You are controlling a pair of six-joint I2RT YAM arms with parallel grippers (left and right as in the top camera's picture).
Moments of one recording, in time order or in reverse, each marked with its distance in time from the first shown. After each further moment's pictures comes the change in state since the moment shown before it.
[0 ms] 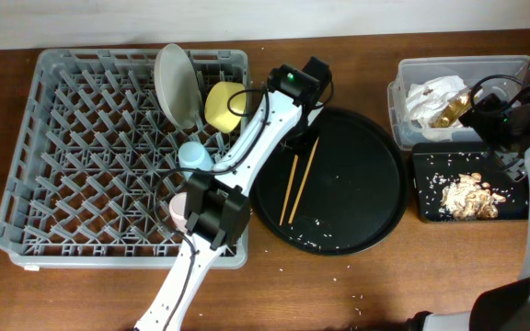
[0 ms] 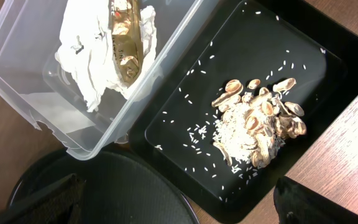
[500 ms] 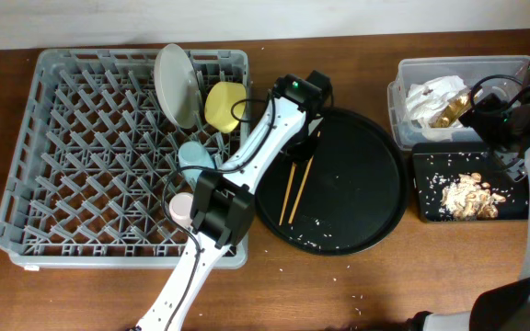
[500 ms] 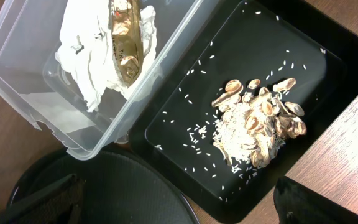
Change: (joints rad) left arm -0.011 0.074 0.002 -0.003 0.000 -0.006; right arm 0.000 0.000 0.000 0.000 0.000 -0.001
